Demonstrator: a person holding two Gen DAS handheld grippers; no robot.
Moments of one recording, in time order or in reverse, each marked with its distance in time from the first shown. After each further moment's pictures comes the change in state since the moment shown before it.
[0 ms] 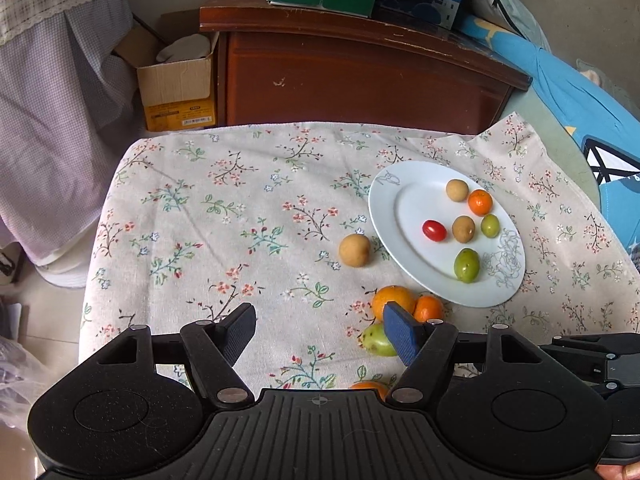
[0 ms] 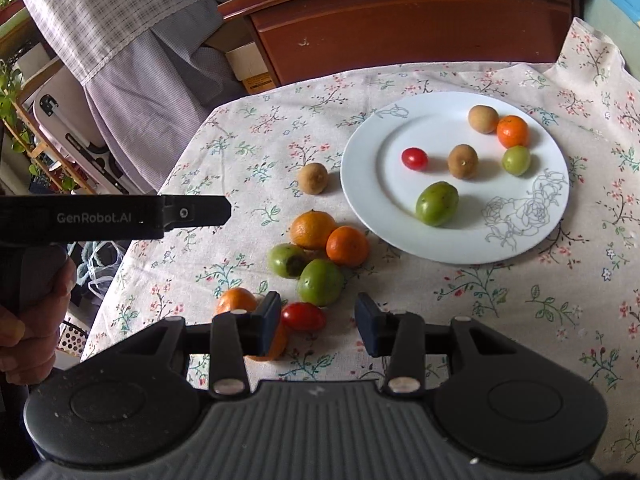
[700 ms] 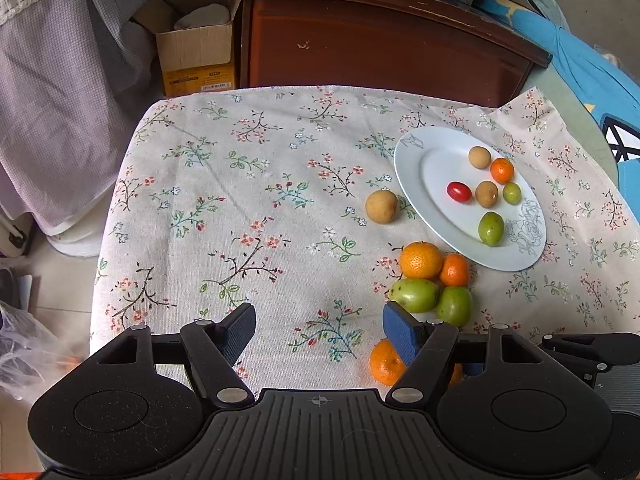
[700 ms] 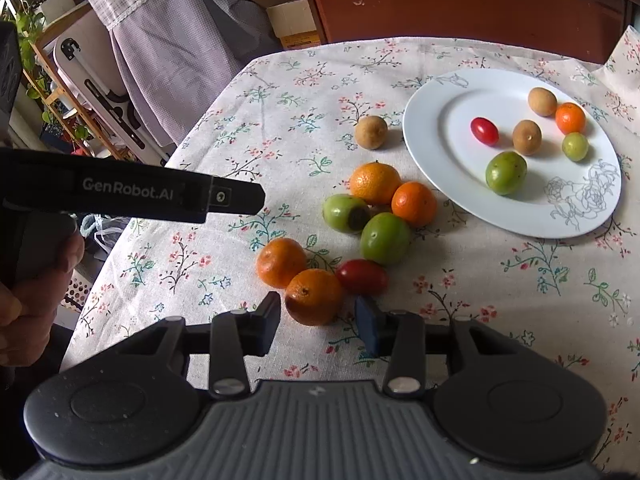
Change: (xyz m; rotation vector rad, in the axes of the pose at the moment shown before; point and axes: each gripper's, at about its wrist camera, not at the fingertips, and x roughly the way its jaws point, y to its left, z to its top) left arm 0.004 0.010 -0.016 -0.023 0.068 0.029; right arm 0.025 0.033 -0.016 -0.096 0.059 0.000
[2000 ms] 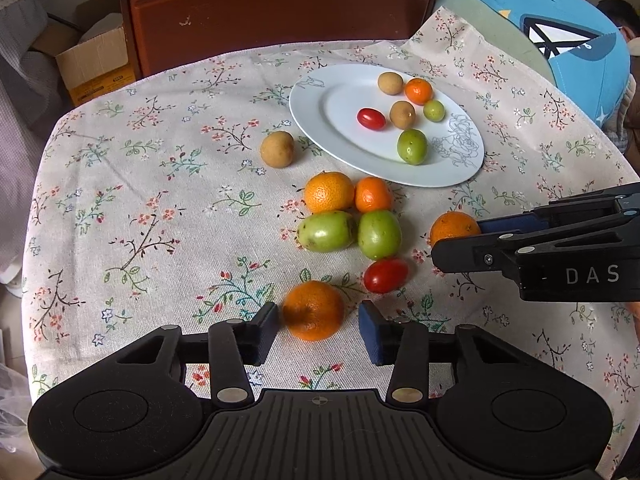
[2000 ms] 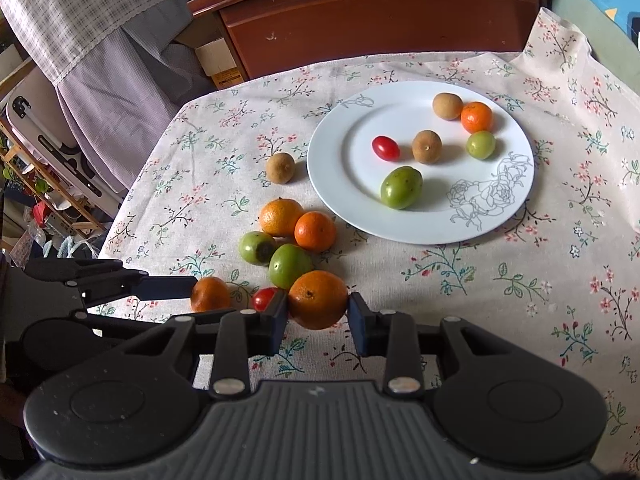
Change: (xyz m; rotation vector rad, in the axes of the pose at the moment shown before) left arm 0.023 -0.047 -0.032 0.246 0.055 -0.103; right arm -0.031 -0.044 0.006 0.158 -0.055 -0.098
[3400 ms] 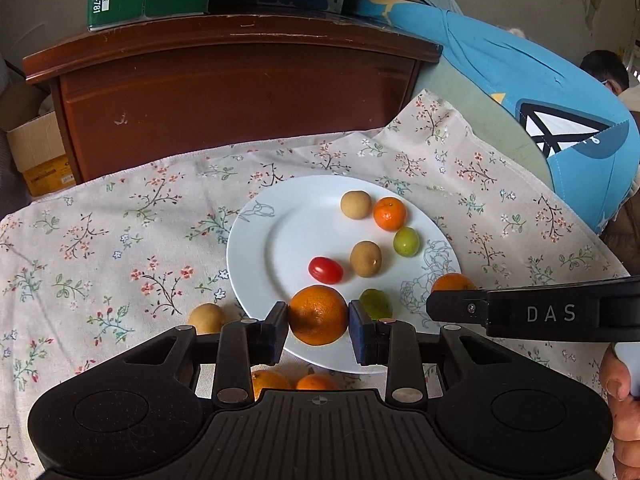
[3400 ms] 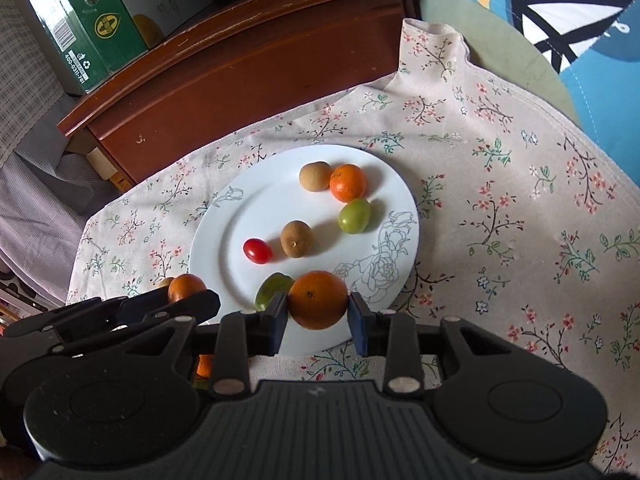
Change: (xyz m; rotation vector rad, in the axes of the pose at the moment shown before) left arm 0.035 -0.027 0.093 -0.012 -0.182 -0.069; right arm -0.004 -0.068 0.052 0.303 -0.117 -0.162
